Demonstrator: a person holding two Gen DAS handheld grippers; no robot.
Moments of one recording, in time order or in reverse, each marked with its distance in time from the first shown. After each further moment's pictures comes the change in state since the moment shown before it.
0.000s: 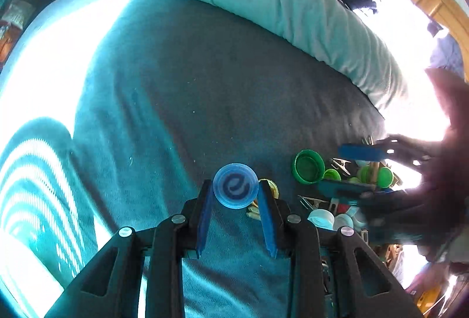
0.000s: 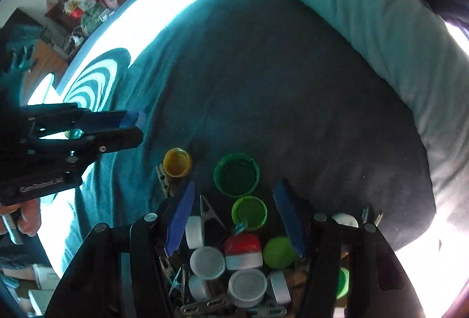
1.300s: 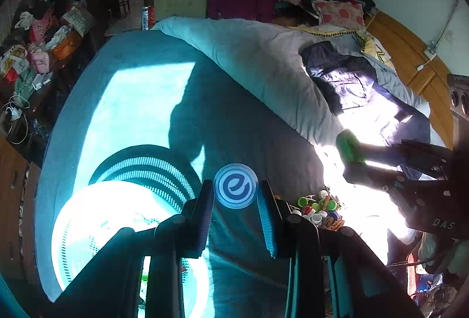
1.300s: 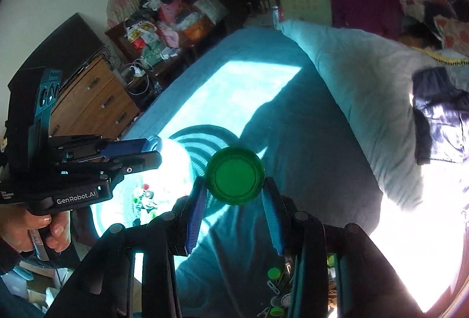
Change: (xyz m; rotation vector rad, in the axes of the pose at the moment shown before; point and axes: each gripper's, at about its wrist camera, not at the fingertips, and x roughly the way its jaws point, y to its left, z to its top) left arm -0.328 0.060 -0.029 -0.165 -0.241 0.089; right arm -0.270 0.206 0.087 -0.144 -0.230 0.113
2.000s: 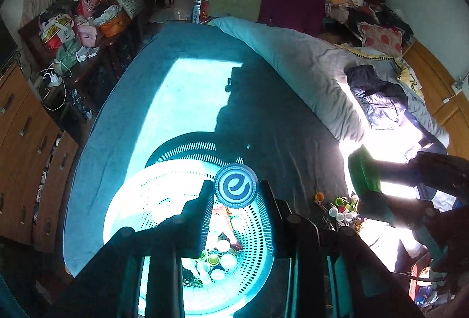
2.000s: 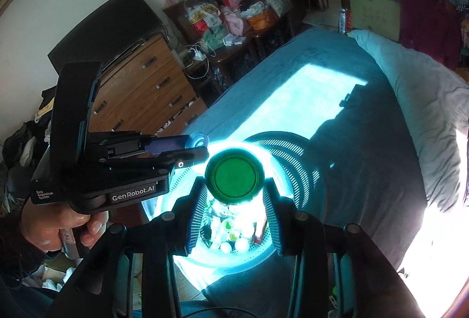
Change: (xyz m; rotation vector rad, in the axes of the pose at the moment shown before) left arm -0.073 0.132 -0.029 -0.155 0.000 0.107; right arm 0.030 0.161 0.045 -0.147 0.079 0.202
